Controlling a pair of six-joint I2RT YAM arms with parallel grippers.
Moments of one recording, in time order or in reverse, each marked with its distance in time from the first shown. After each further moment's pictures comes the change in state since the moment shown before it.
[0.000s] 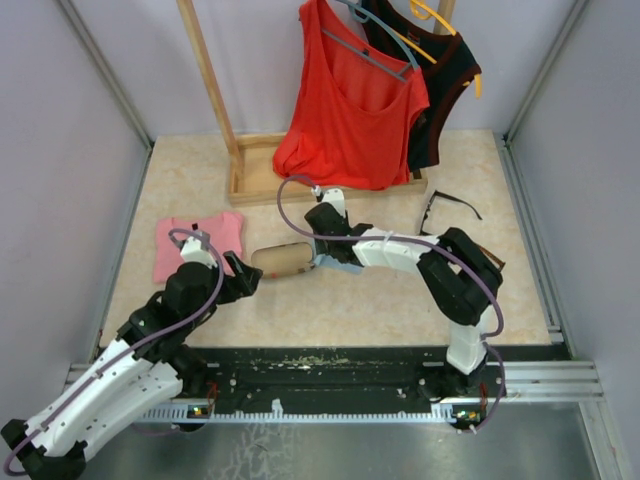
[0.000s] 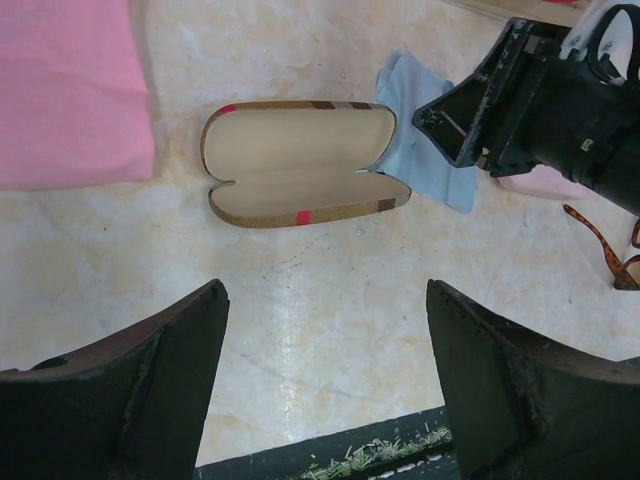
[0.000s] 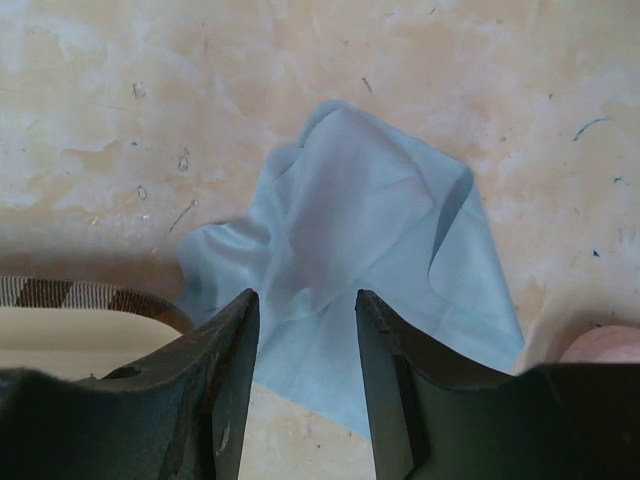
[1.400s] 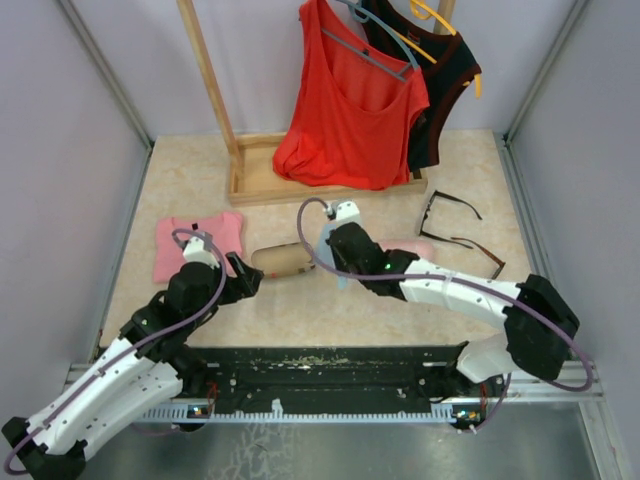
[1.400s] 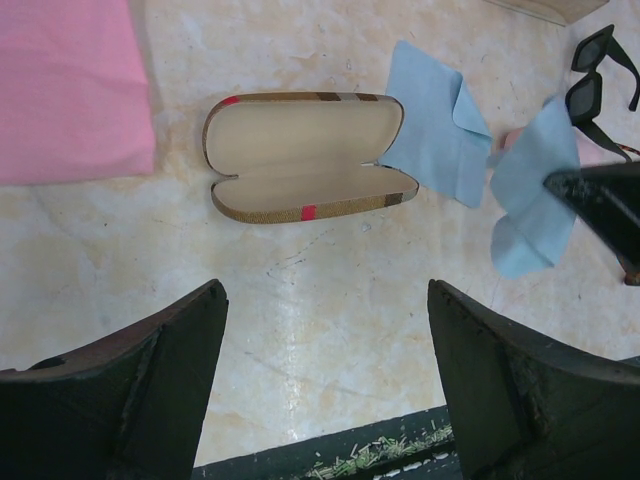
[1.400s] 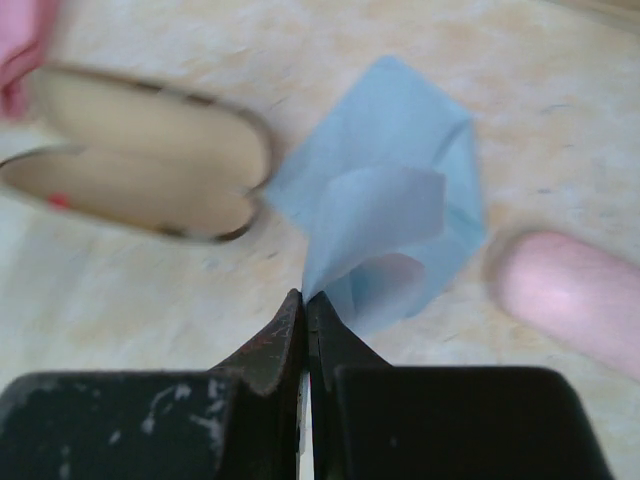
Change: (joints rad) left arm 0.000 0.003 -0.014 0.005 0.005 0.002; right arm 0.084 -0.433 -0.248 -0.036 0.006 -0.111
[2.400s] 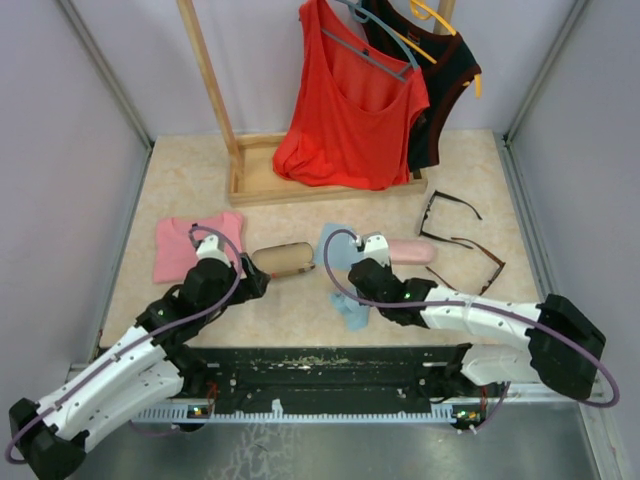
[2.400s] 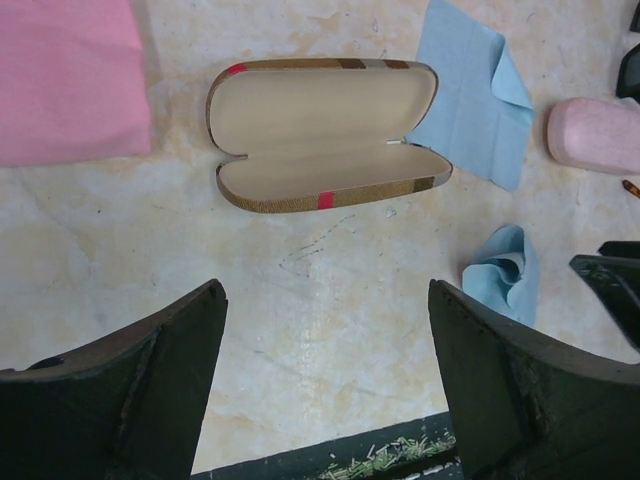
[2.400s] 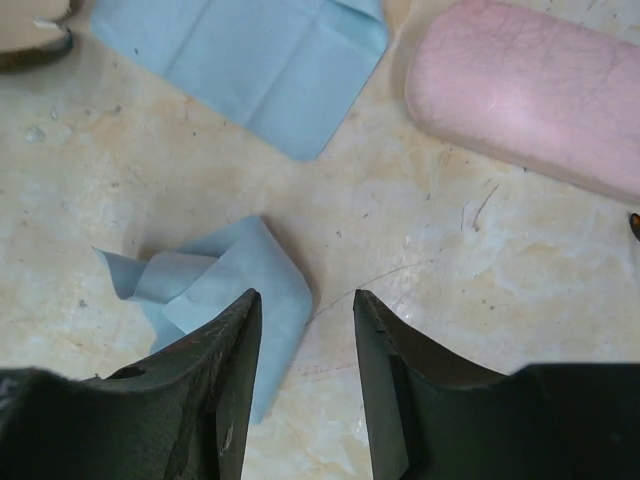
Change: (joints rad) left arm 0.000 0.095 -0.034 0.056 0.015 0.000; right arm 0.097 -0.178 -0.289 -0.127 0.097 0.172
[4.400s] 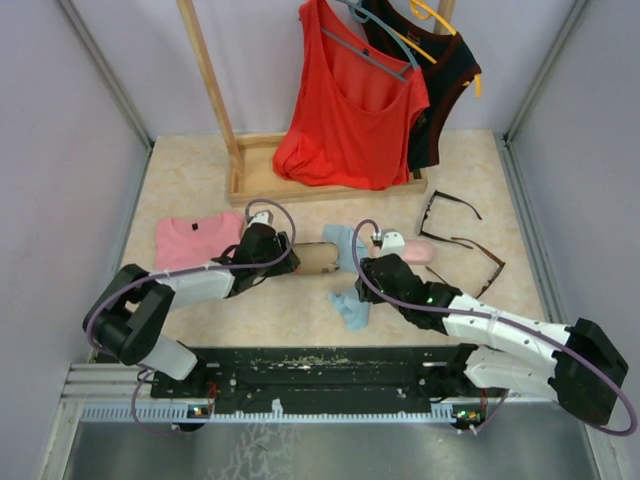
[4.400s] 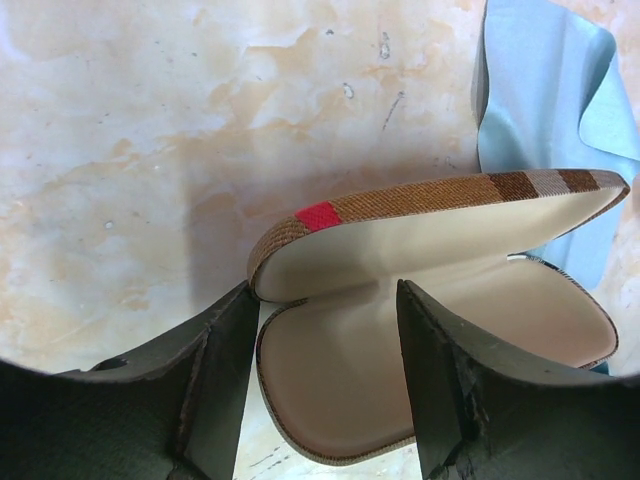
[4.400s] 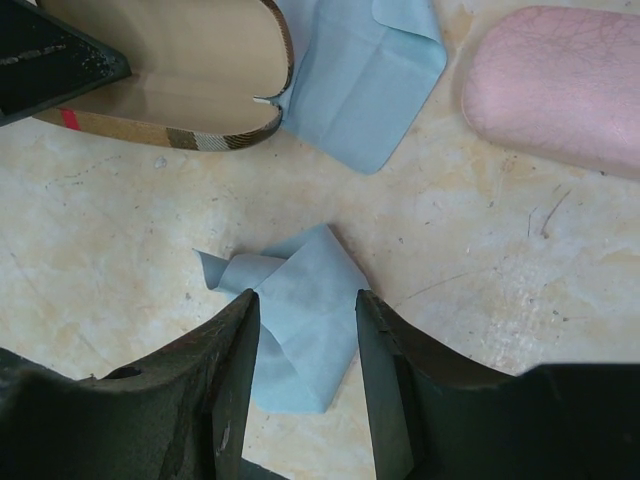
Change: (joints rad) left arm 0.117 0.885 0.106 0.632 0.201 0.066; right arm -0.095 -0.194 -0.087 0.121 -0.204 0.064
